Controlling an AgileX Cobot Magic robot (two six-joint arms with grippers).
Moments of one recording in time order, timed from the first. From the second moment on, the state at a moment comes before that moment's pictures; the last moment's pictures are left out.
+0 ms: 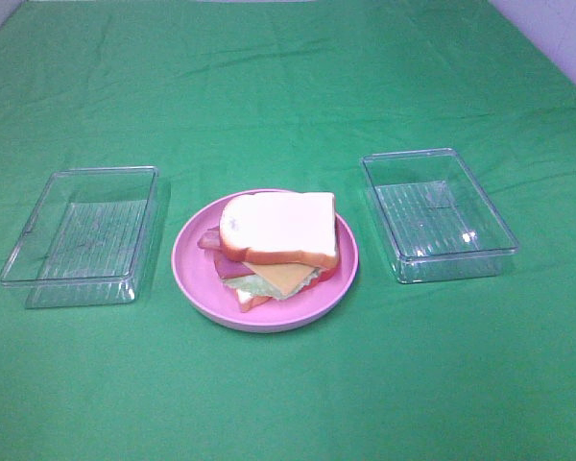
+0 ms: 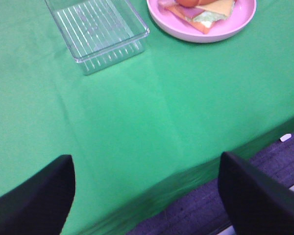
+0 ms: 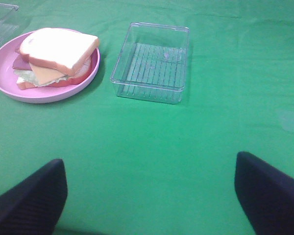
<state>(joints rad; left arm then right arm) -0.45 0.07 -0.56 -0.03 1.23 -0.02 0.11 -0.01 -0.51 0.09 1.07 -0.20</state>
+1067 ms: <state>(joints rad) -0.45 0.00 -0.50 -0.07 1.05 0.08 0.11 -0.01 -0.51 0.09 1.07 -0.20</state>
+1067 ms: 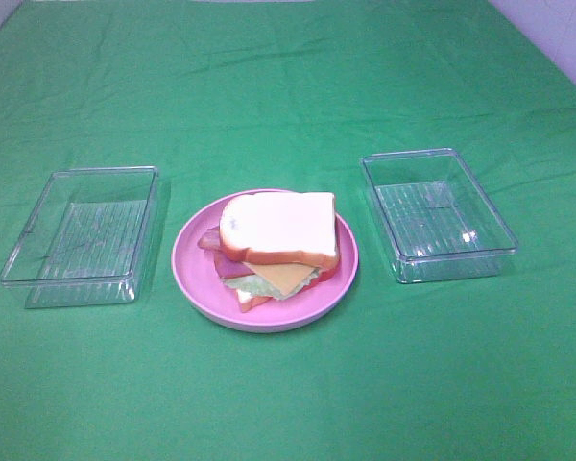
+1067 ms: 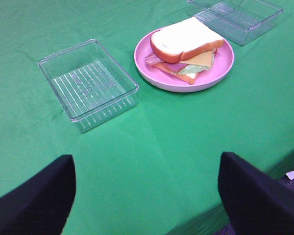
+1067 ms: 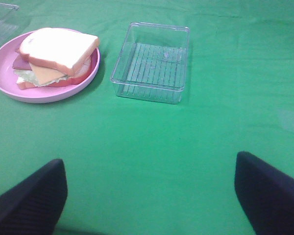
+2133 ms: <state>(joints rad) 0.04 0.00 -0.50 -0.07 1.05 0.08 -0.01 -0.01 -0.51 0.10 1.07 -0.20</state>
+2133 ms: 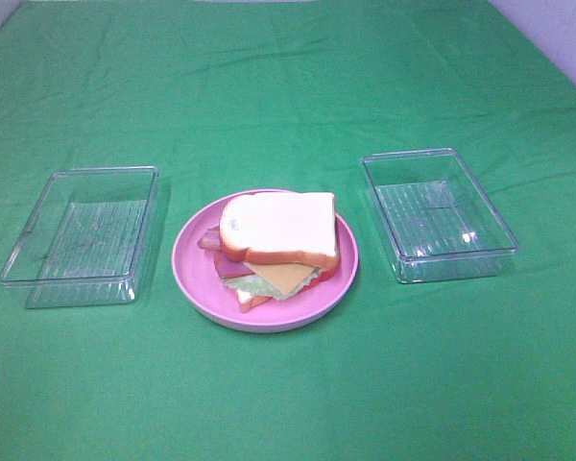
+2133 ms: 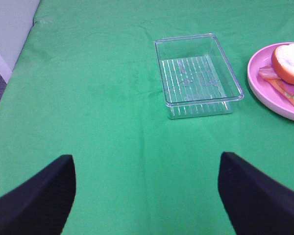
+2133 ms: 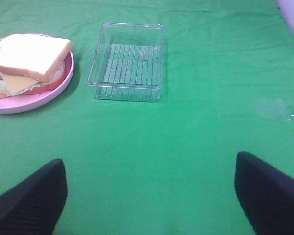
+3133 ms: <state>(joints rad) 0.04 0.00 -0.50 -0.07 1.05 0.08 -0.01 -0.01 -0.51 0.10 1.07 -0.20</state>
